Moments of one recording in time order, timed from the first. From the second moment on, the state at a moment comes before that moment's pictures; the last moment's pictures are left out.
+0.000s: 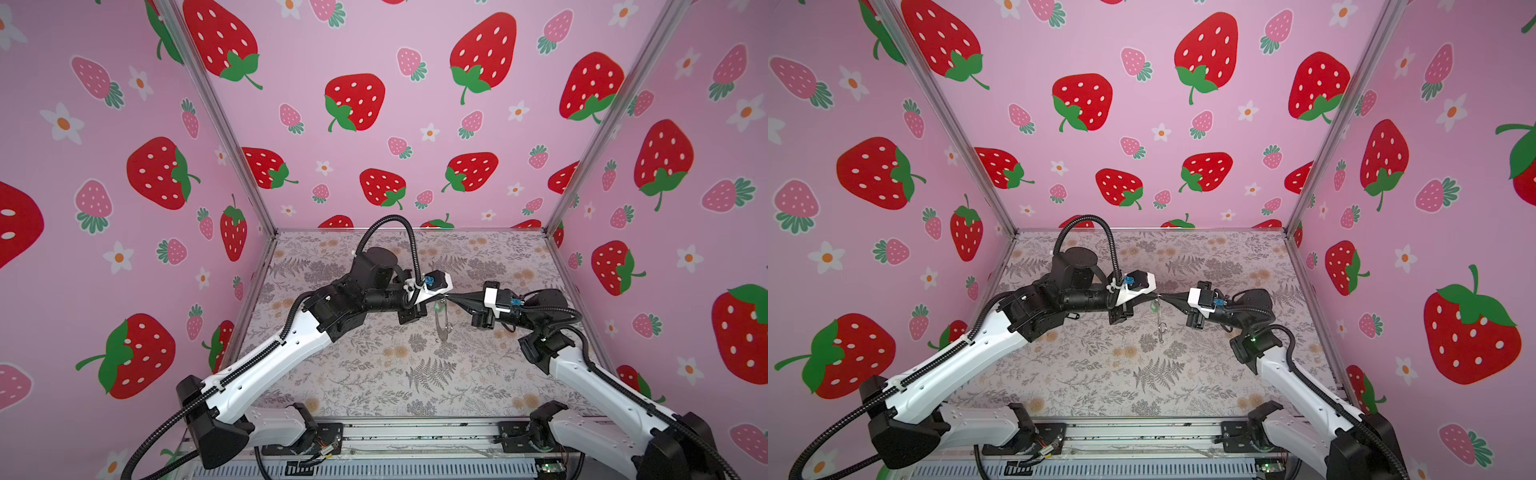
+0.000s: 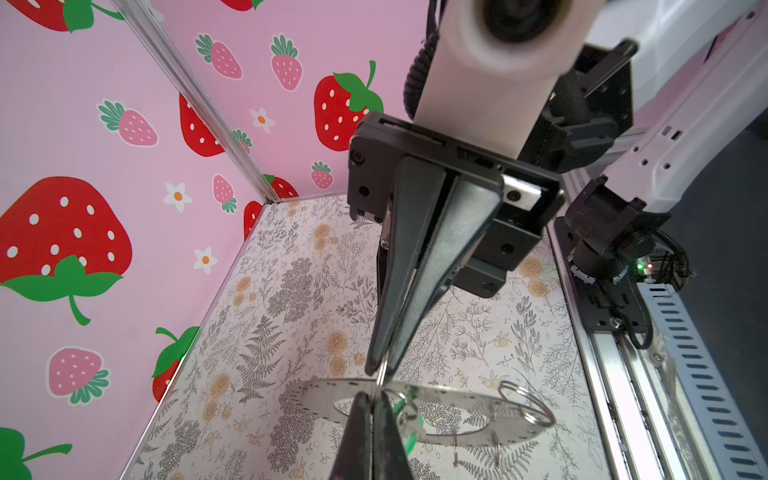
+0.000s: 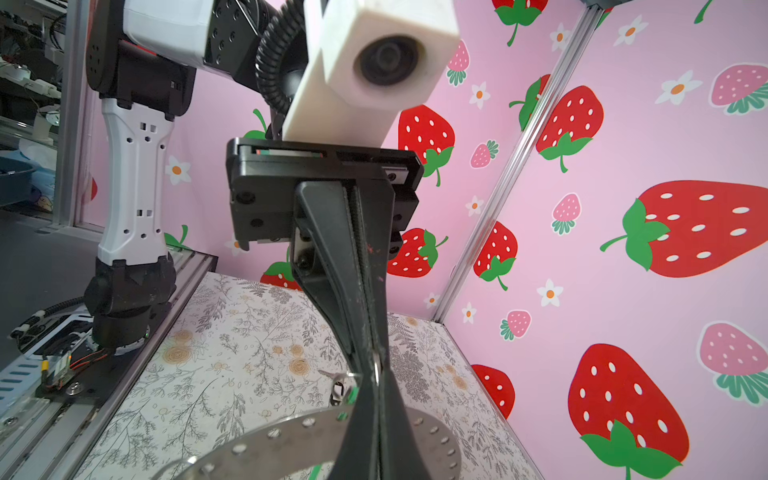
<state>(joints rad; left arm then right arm) -0.82 1.29 1.37 -0.52 0.40 0.55 0.55 1.02 0.61 0.70 -0.91 -0.20</state>
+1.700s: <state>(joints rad) -0.92 1.64 2.06 -1.23 0.02 0.53 0.60 1.00 0.78 0.27 -0.74 -0.64</state>
